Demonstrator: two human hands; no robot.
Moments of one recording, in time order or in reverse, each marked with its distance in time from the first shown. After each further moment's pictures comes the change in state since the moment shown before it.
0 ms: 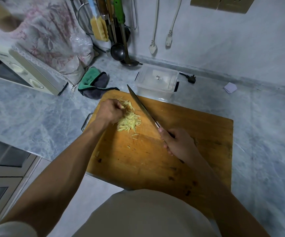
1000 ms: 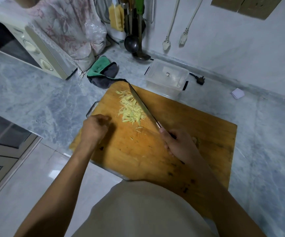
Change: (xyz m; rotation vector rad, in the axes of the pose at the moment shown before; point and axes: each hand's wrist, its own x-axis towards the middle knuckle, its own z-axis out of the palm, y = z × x) left_hand -0.080 -0.083 -0.003 -0.096 0.150 -0.190; right_hand -0.013 -0.008 0.008 -0.086 -0.076 0.011
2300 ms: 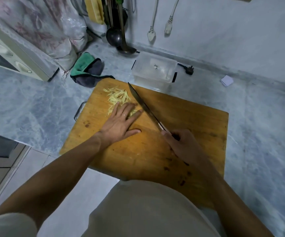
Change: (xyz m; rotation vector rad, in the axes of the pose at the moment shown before) left_hand 0.033 0.022 0.079 0.707 -0.092 1.152; right_hand -0.020 0.021 -0.012 0.032 0.053 -0.003
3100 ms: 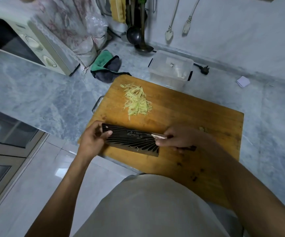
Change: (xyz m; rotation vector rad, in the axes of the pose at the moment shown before) left_hand -0.135 -0.003 -0.035 -1.000 0.270 -0.966; right_hand 0.052 -0.016 0.015 -0.408 -0.725 -0.030
